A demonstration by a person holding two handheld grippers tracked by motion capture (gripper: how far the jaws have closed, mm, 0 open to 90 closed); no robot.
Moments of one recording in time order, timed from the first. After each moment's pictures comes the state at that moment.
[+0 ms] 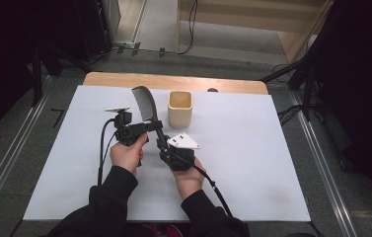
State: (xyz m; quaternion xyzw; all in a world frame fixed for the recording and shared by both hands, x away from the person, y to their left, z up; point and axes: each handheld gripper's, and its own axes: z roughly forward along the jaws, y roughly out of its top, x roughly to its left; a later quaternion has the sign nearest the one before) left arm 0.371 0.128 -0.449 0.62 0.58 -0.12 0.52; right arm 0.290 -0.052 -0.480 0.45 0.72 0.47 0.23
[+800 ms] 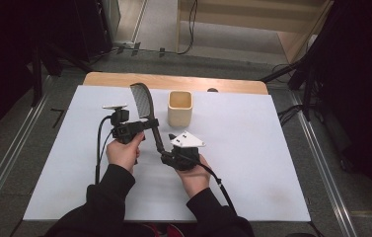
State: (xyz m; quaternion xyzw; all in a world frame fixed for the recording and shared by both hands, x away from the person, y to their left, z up) left arm 0.375 0.135 -0.442 0.63 0.58 -0.08 0.50; right arm 0.292 -0.068 -0.474 0.40 0.75 0.47 0.22
